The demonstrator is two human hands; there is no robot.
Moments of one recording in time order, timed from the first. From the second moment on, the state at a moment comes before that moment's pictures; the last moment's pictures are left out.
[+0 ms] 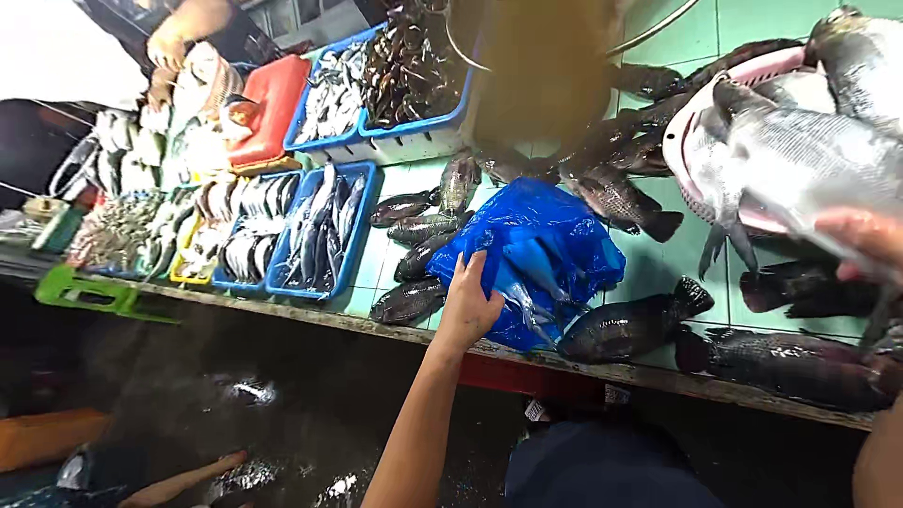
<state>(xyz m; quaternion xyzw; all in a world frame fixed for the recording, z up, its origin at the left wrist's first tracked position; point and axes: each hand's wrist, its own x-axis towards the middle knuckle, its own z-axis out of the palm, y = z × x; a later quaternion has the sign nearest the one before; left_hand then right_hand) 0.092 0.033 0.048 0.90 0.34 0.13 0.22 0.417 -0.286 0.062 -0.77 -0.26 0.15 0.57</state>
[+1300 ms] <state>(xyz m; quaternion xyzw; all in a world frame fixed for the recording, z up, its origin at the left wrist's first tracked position) 0.104 0.040 0.039 0.89 0.32 0.14 0.29 0.398 -0.225 0.077 -0.64 -0.30 0.42 0.57</state>
